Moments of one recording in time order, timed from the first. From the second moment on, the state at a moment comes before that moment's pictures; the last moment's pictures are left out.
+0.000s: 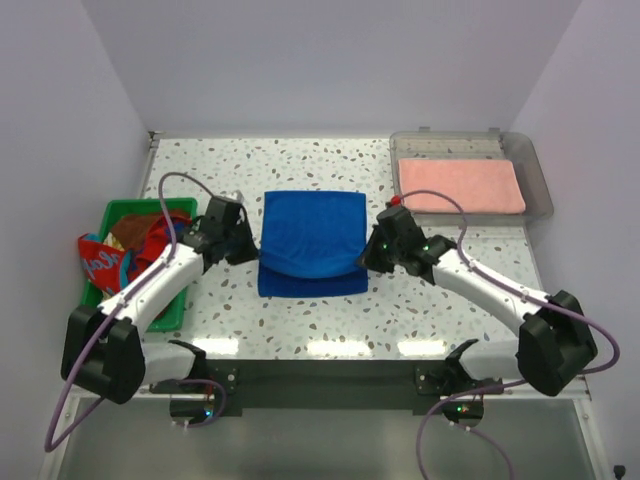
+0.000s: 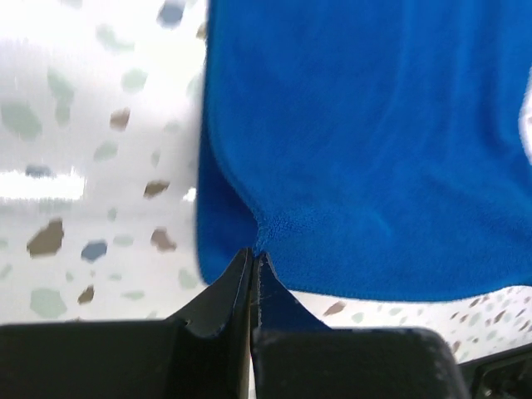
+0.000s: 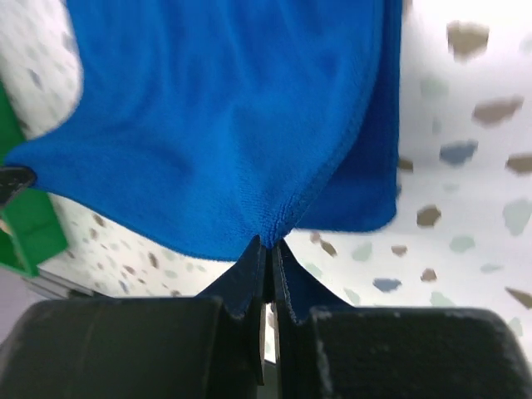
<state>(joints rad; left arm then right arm) -0.35 1.22 0.76 -0.50 0.05 -0.62 0.65 1.29 0.79 -0.39 -0.01 0.93</state>
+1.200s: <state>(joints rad) -0.11 2.15 1.98 -0.14 0.26 -0.55 0.21 2.30 2.19 -0.27 -0.20 0.52</state>
